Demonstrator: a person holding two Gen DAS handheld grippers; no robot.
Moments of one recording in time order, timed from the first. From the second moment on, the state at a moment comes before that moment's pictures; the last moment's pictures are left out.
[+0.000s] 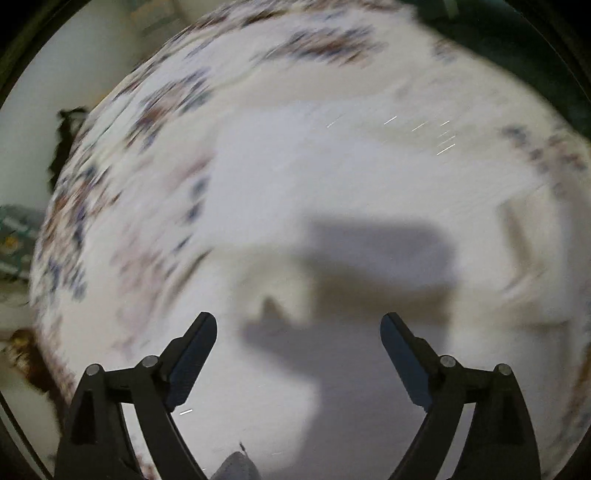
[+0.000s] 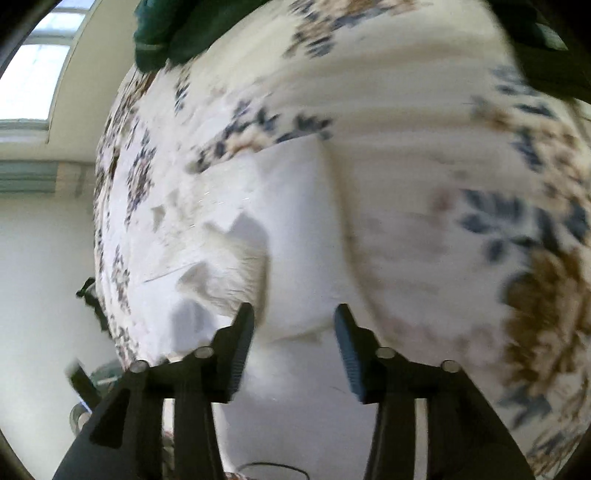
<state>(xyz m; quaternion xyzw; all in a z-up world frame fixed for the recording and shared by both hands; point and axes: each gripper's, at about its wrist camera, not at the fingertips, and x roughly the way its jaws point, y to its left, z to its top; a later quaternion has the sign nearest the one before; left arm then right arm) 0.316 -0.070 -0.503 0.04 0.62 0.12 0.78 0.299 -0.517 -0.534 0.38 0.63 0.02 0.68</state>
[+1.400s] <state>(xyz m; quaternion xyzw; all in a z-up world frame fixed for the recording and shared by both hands) 0.283 0.028 -0.564 -0.09 0.64 0.17 0.74 0.350 -0.430 -0.535 0.18 0.61 -0.03 0.77</state>
